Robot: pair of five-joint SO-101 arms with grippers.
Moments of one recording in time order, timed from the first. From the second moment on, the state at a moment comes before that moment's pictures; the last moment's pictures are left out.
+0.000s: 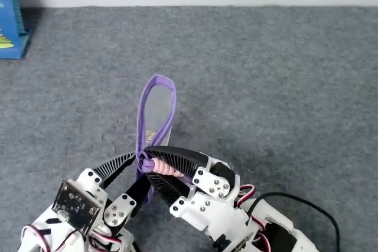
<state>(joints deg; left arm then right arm) 28.8 -103.9 50.8 85.2 -1.3 -59.2 -103.6 76.7 19.8 35.8</state>
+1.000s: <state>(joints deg) 21.7 -103.9 53.5 79.9 -1.3 -49.7 -103.6 76.8 18.9 36.2</state>
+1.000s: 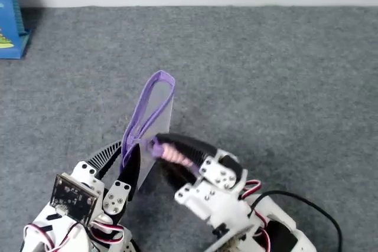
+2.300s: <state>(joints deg) 21.7 -103.5 50.5 84.2 -1.0 -27.7 -103.7 84.3 20.3 27.2</state>
